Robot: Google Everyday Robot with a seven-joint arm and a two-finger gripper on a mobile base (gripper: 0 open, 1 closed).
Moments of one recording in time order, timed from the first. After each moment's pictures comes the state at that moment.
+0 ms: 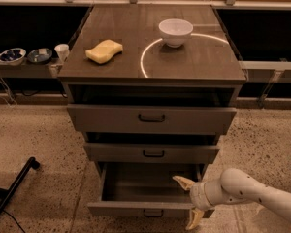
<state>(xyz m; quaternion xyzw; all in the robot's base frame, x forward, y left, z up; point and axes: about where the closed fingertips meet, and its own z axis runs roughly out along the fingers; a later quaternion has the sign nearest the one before) 0.436 -0.142 0.381 -0.74 0.57 0.17 0.31</state>
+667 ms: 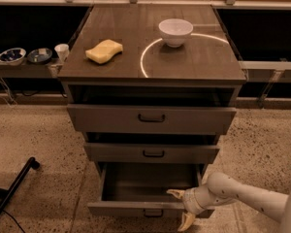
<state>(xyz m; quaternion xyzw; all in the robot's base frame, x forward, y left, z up) 0.441 -0.134 0.278 -0.74 0.58 0.23 0.26</state>
